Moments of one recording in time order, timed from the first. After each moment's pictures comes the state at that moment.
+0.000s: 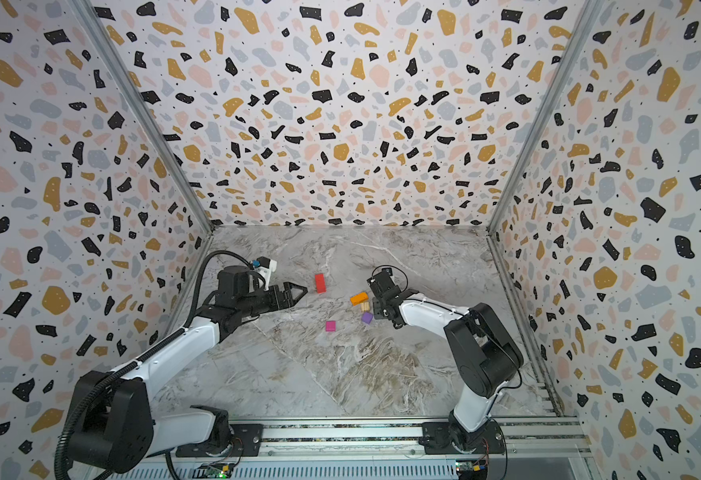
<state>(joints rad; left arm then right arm) -0.21 1.28 0.74 -0.09 0.54 -0.46 0.60 1.71 1.01 -0.34 0.29 0.41</state>
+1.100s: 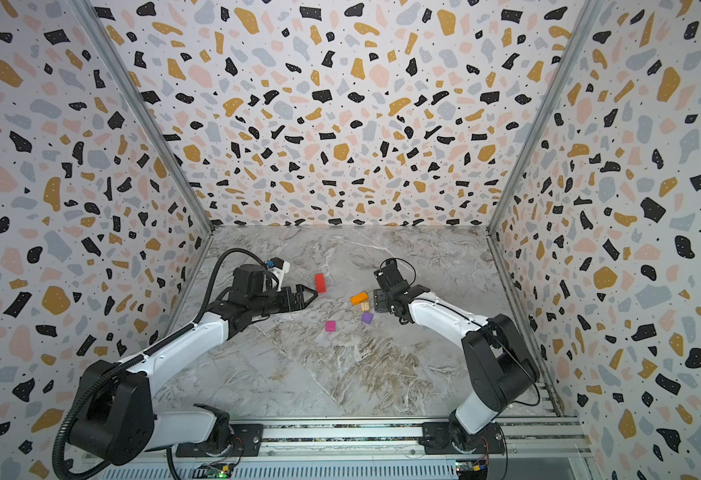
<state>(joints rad) -0.36 1.34 0.82 -0.17 0.44 -0.46 0.55 1.58 1.02 -0.38 0.25 0.35</state>
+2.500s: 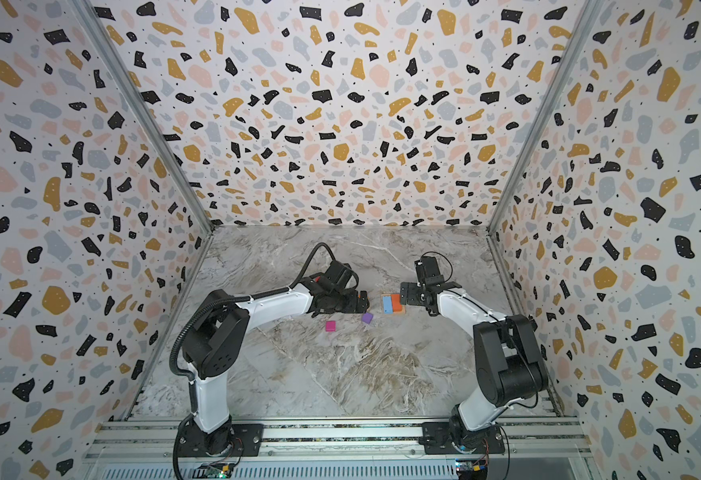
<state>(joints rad) -0.73 1.97 1.35 -0.36 0.09 -0.58 0.27 1.59 0.95 -0.31 0.10 0.27</state>
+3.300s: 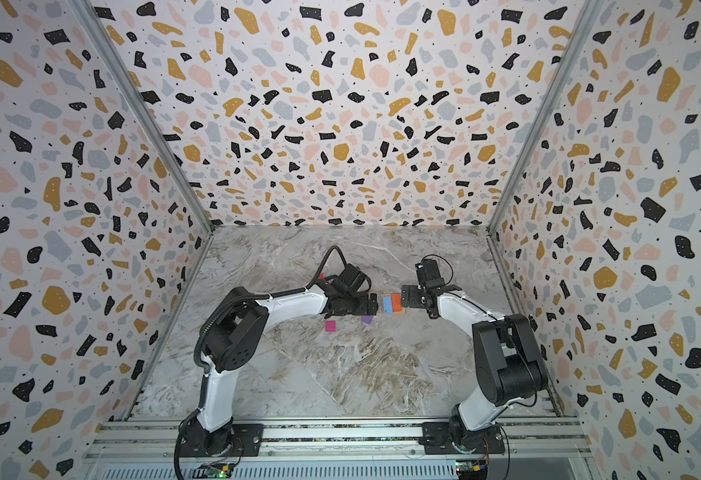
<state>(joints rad) -0.78 2.08 1.45 -0.37 0.04 -0.64 0.26 1.60 0.92 -0.28 0.12 0.26</state>
